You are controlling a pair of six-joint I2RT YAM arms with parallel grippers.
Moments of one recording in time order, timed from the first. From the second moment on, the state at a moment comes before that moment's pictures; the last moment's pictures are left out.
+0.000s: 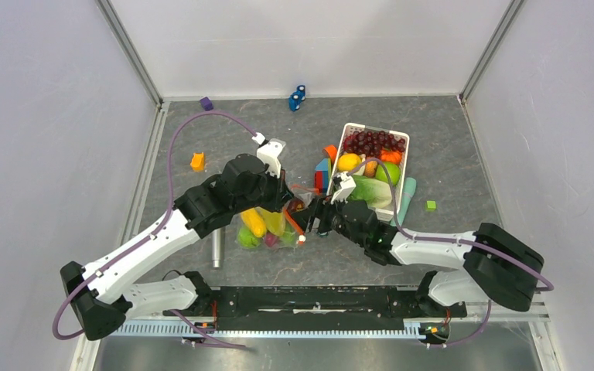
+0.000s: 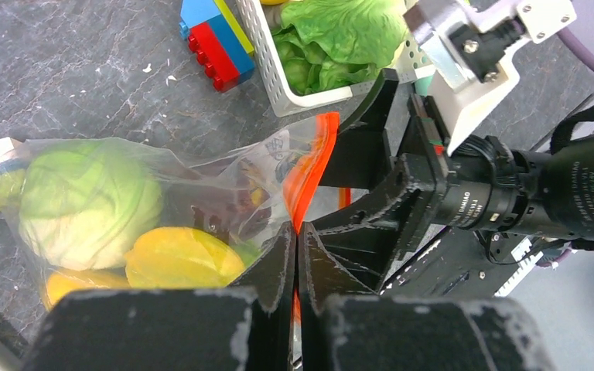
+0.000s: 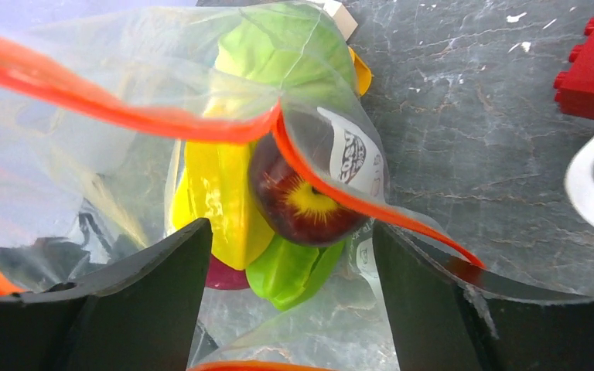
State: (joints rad) left arm -0.85 1.07 1.07 -0.55 -0.04 -0.38; right arm 0.99 1.32 0.47 0.61 0.16 0.71
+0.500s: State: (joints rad) left arm -0.85 1.07 1.04 -0.55 -0.02 -0.38; right arm 0.97 1.41 0.52 0.65 0.07 0.85
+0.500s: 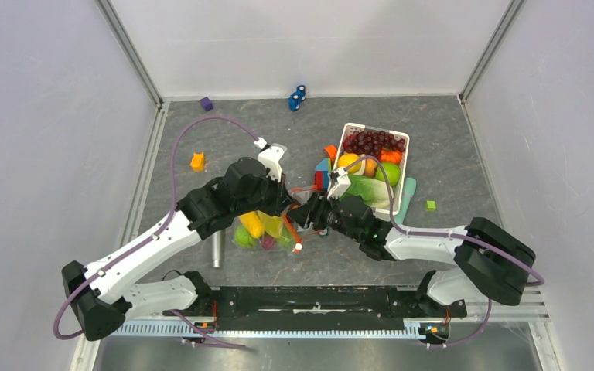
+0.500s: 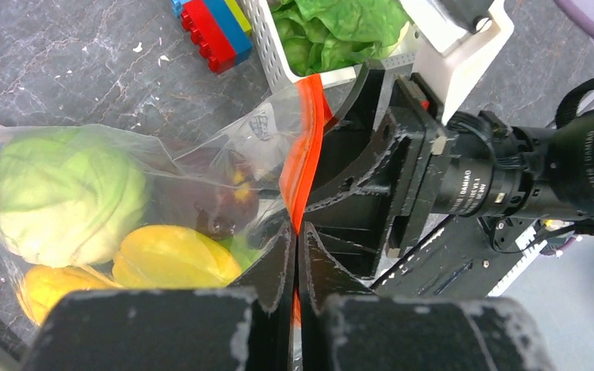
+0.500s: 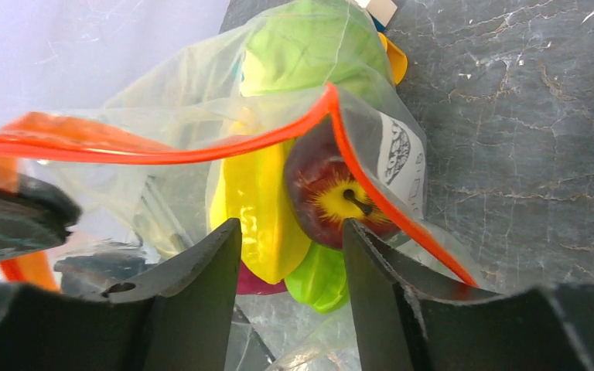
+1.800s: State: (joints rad) left arm -0.85 1.07 0.98 -0.51 0.05 -0.42; right arm 0.94 1.54 0.55 0.63 0.08 1.10
